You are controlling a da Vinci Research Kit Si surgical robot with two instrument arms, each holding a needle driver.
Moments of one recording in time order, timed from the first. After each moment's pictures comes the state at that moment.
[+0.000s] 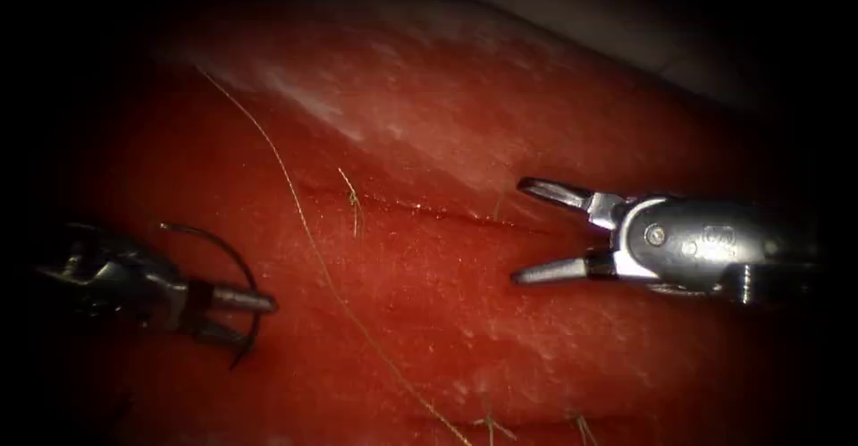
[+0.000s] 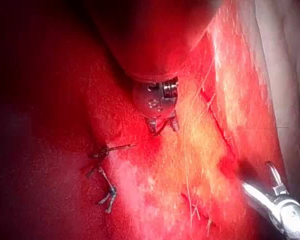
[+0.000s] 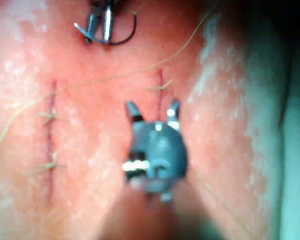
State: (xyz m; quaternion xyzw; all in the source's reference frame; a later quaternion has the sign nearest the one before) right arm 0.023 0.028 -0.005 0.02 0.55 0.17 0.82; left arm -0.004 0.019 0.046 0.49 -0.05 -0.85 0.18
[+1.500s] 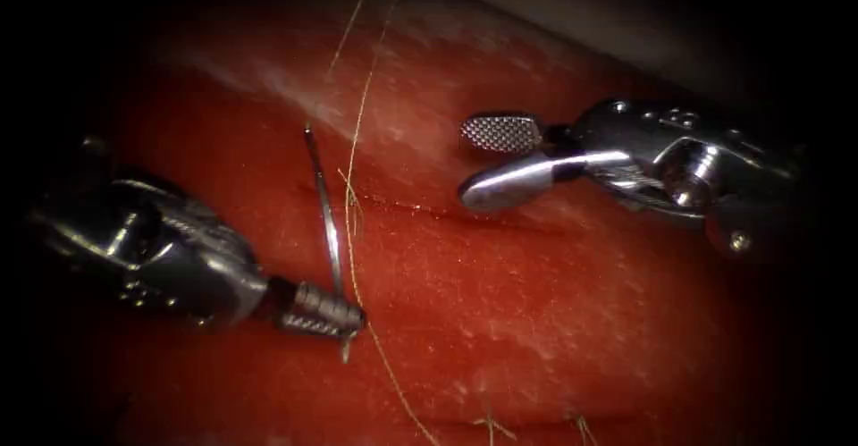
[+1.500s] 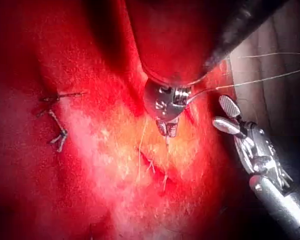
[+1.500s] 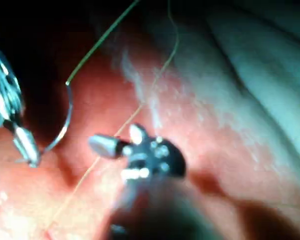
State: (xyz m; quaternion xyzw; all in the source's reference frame) right arm 0.027 0.035 -0.006 0.34 0.52 0.43 0.66; left arm -0.013 0.024 0.037 0.52 -0.12 -0.80 0.28
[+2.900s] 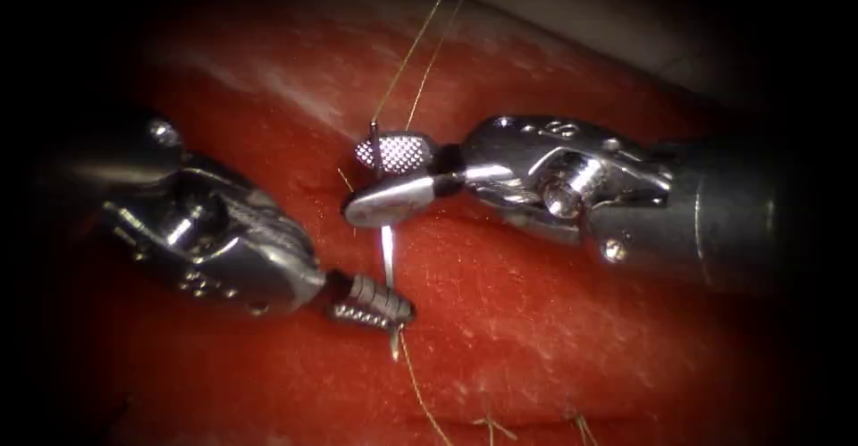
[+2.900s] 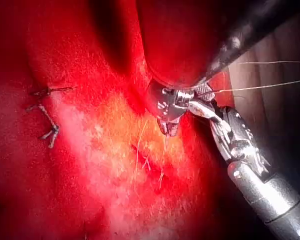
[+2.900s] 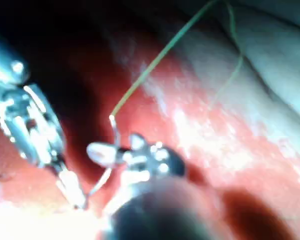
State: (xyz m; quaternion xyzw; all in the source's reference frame) right arm 0.033 0.032 -0.005 0.37 0.52 0.45 0.62; left arm -0.015 0.025 0.037 0.50 -0.15 -0.79 0.31
